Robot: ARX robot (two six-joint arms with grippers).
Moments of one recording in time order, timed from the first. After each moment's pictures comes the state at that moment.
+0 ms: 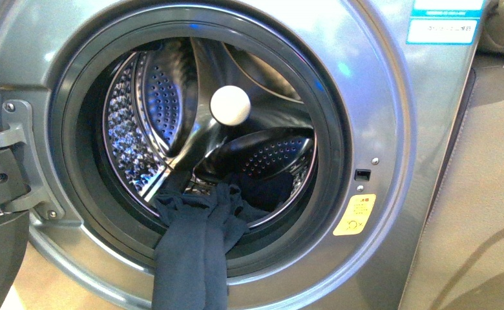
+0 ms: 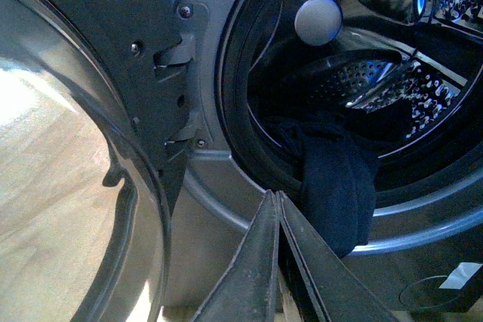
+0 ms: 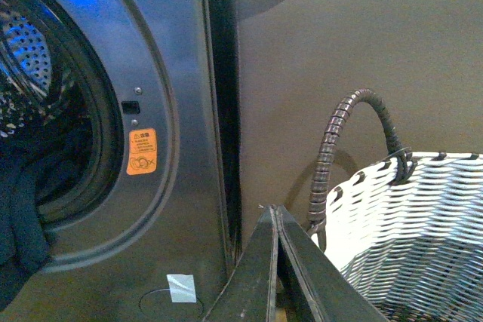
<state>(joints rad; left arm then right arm) 0.00 0.20 0.01 0.21 0.00 0.00 0.00 0.00 0.01 0.00 0.00 0.00</state>
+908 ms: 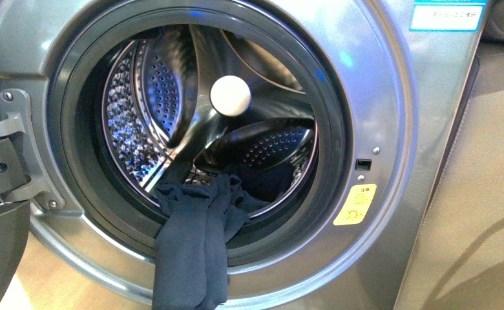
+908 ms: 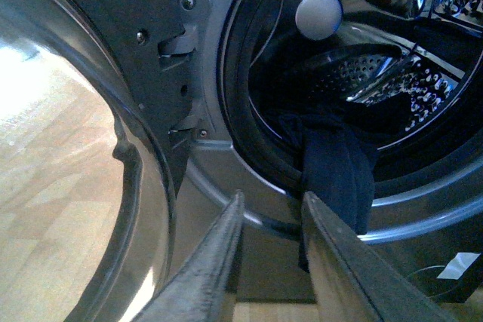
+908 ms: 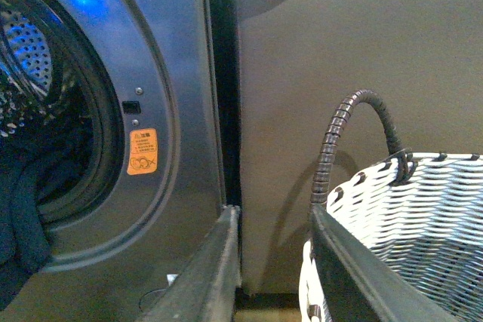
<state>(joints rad) 0.00 0.00 0.01 0.00 0.00 0.00 0.00 0.00 0.01 0.00 0.00 0.00</state>
